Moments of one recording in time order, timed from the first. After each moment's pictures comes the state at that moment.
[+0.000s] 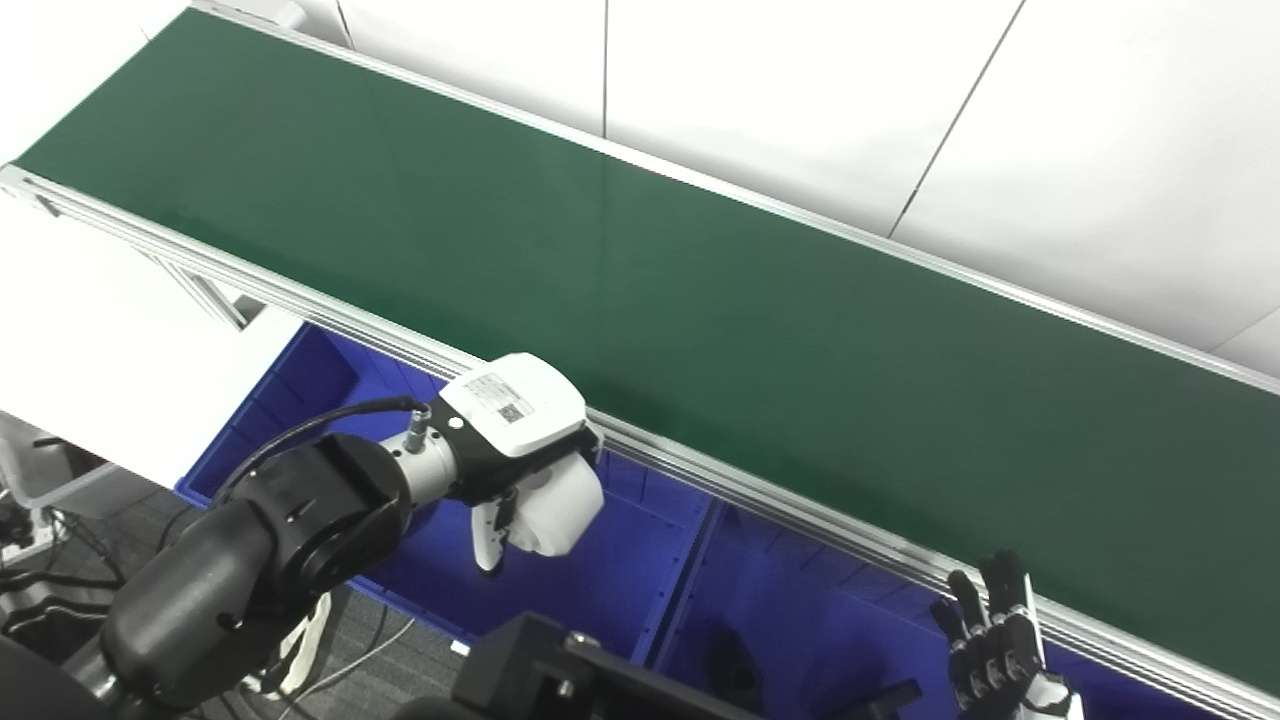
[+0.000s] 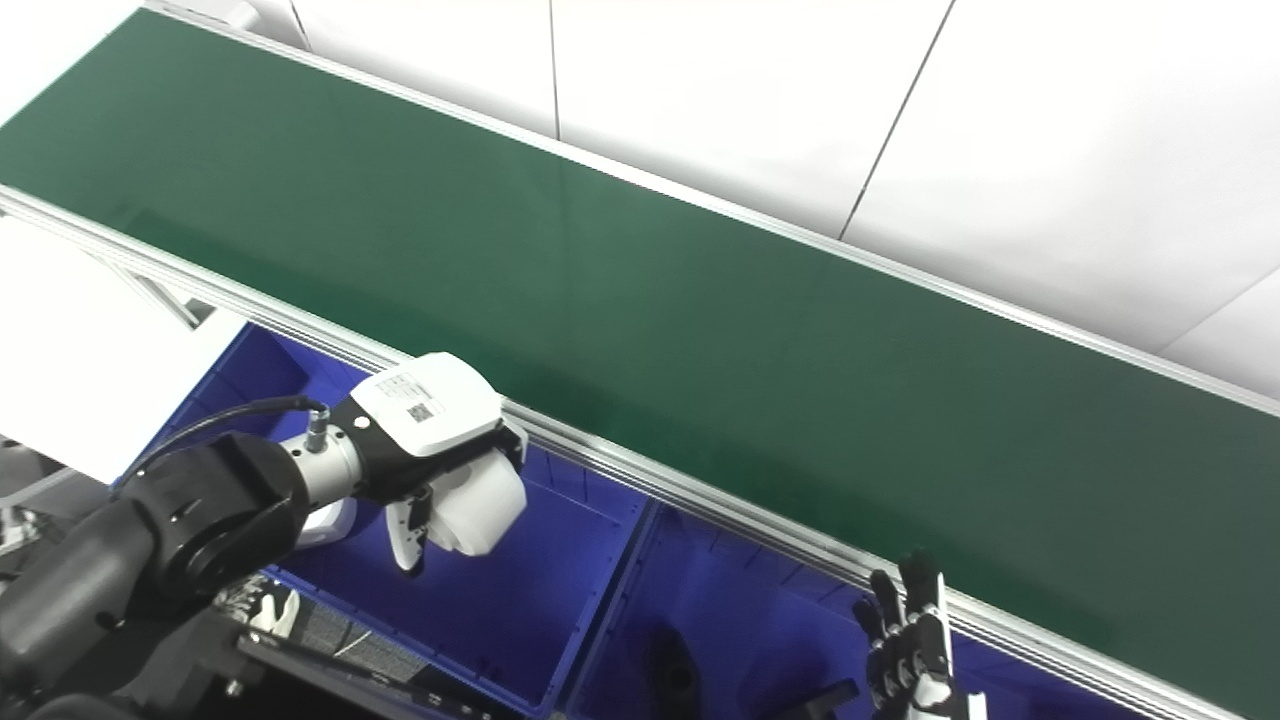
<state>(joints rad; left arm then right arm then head) 0.29 0.47 -0.24 -0.64 1.15 -0.02 -0.68 0.63 -0.08 0.18 -0.39 0.12 -0.03 0.10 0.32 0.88</state>
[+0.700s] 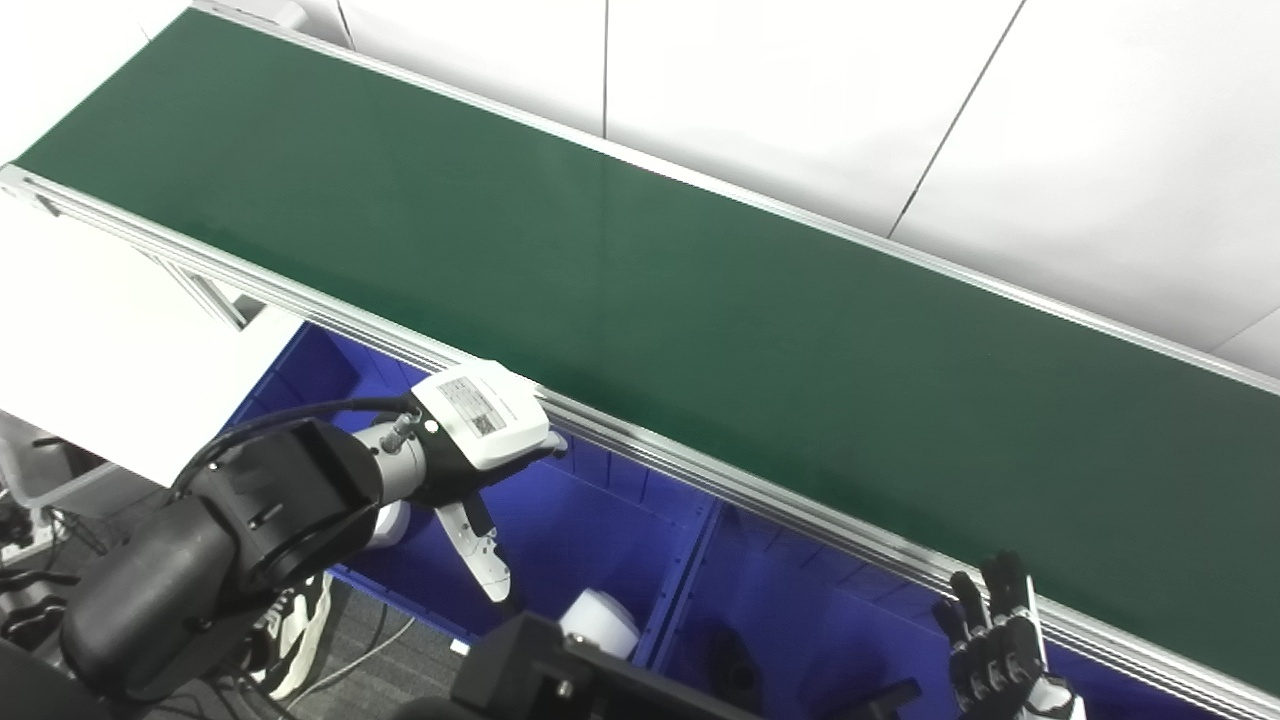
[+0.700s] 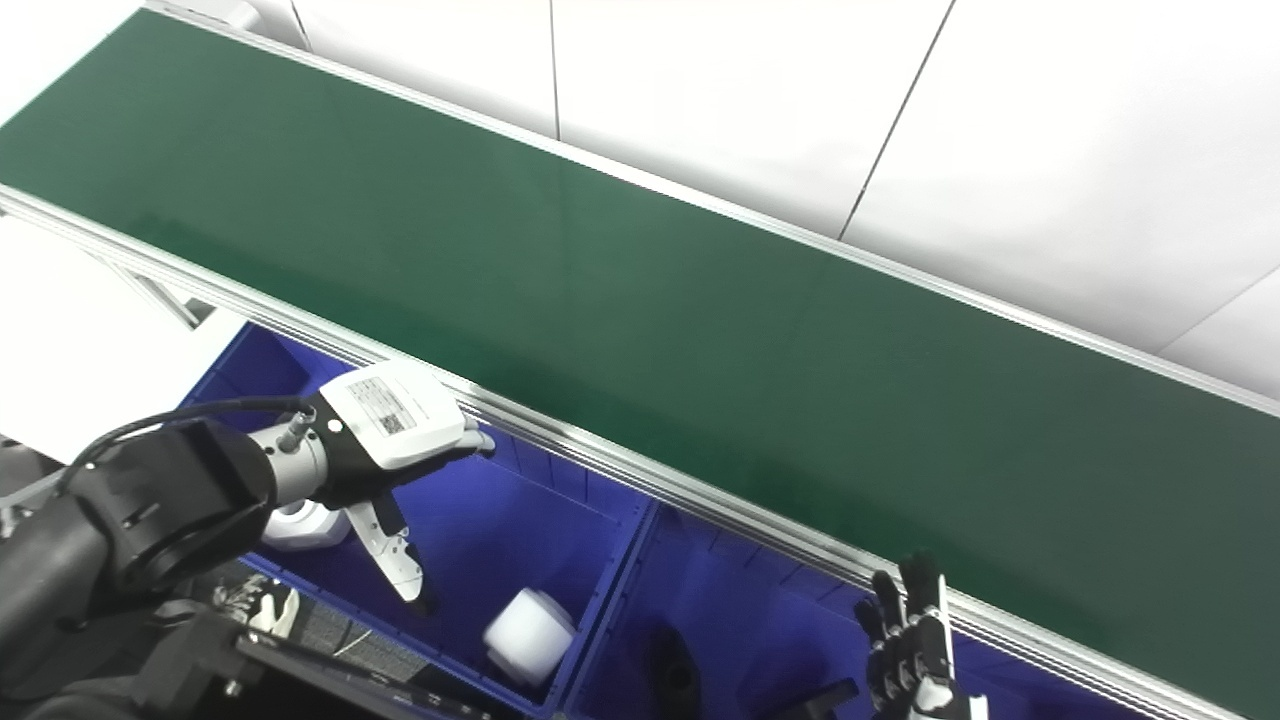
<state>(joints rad) 0.26 0.50 -0.18 -0.82 1.20 -0.10 -1.08 0.64 -0.08 0.18 -0.41 0.13 -0.03 0.10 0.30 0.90</state>
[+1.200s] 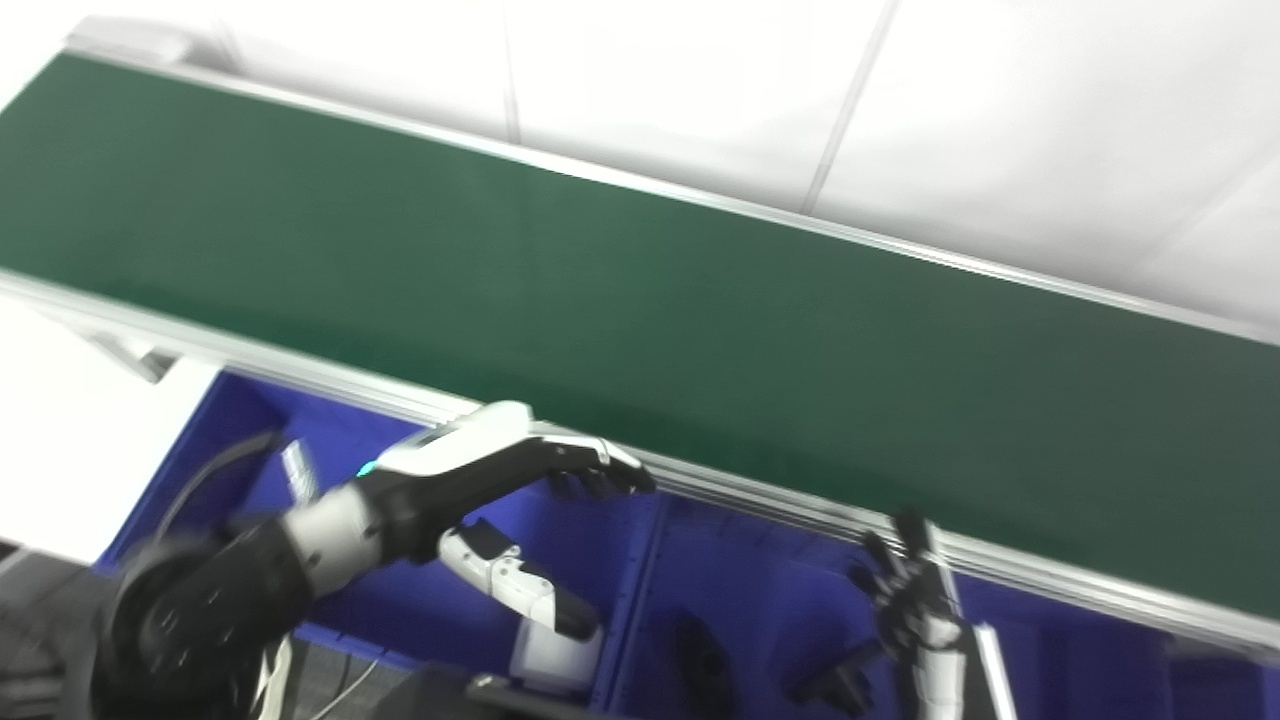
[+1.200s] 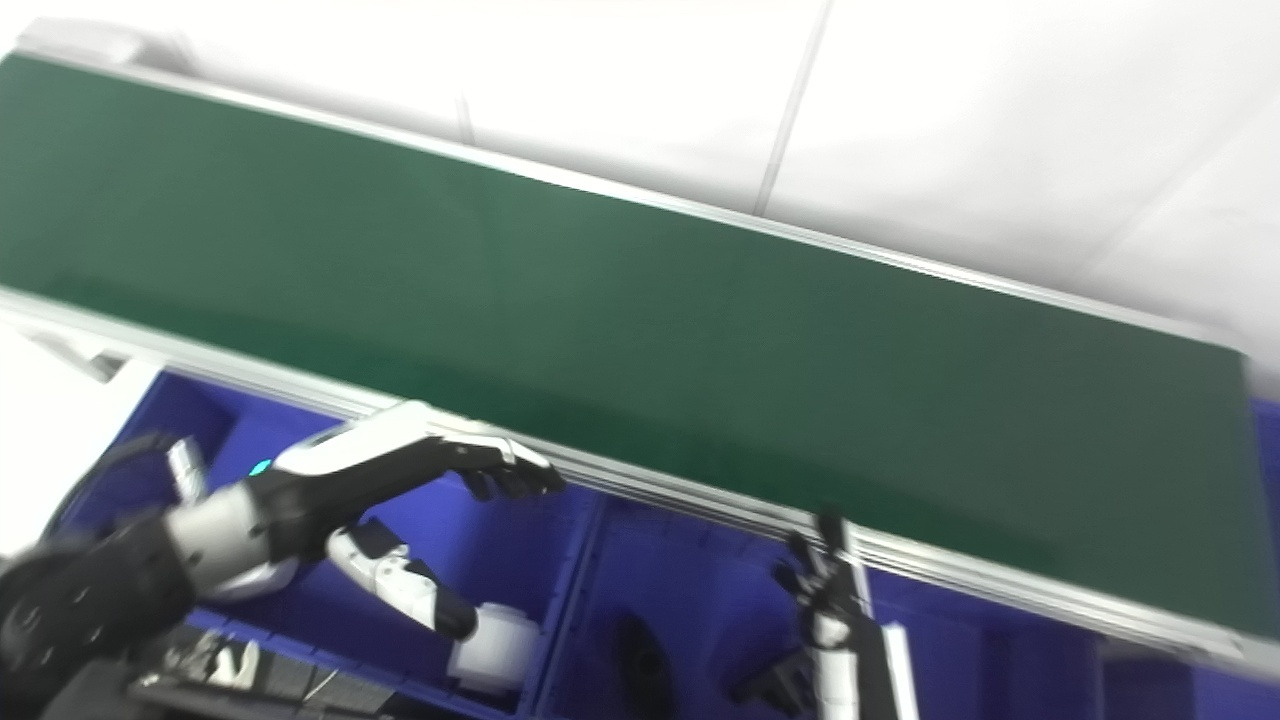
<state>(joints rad) 0.41 0.03 0.15 -0.79 0.24 0.22 -0.94 0.64 -0.03 0.27 -0.38 -0.01 -0.03 0.07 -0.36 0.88</state>
